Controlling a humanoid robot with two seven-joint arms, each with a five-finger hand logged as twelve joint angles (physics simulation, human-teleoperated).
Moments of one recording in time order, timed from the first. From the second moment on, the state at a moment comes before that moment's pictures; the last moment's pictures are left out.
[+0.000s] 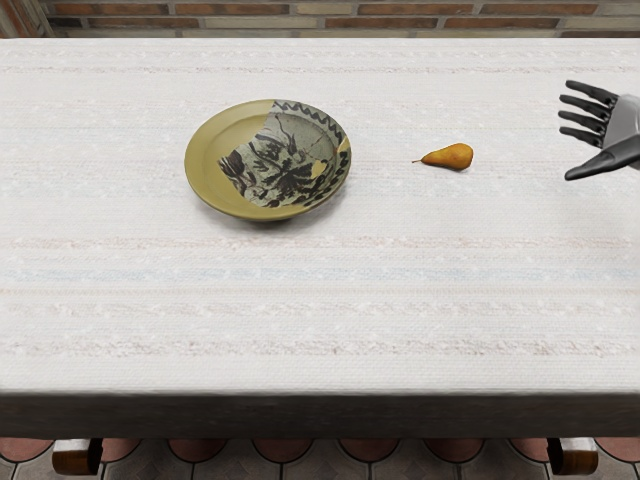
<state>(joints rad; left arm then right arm) 0.01 0.00 -0.15 -0.35 -0.04 0.06 0.04 0.93 -0.78 0.37 0.70 -0.13 0.61 0.10</state>
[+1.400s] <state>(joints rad) 0.01 0.00 -0.15 -0.35 -0.04 0.06 0.04 1.23 -0.06 -0.17 0.22 -0.57 0.02 0.03</state>
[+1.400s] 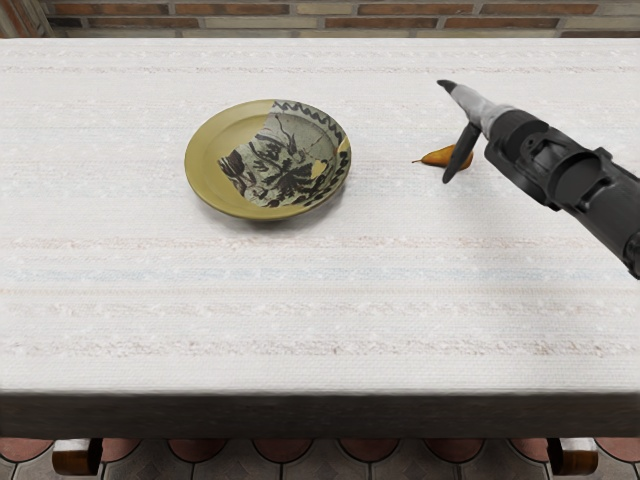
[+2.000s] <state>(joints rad) 0.01 0.00 -0.15 -0.35 -0.04 0.06 0.04 1.16 -0.02 -0.19 0.16 -0.57 0.09 0.03</state>
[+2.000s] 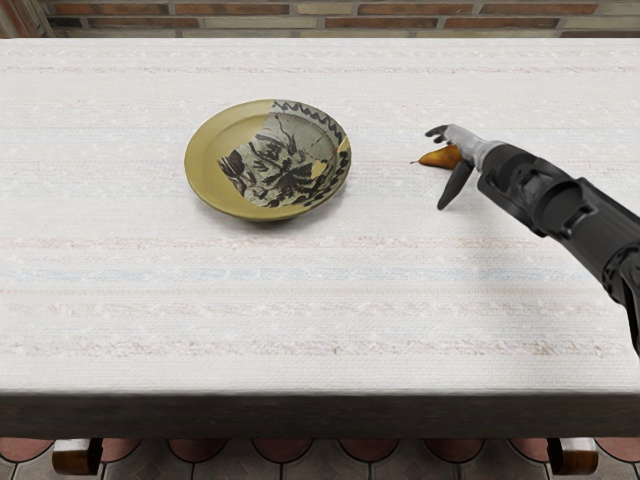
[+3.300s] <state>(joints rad) 0.01 0.00 -0.15 -0.35 -0.04 0.06 0.04 1.17 -0.07 -0.20 0.16 -0.56 0.19 0.03</state>
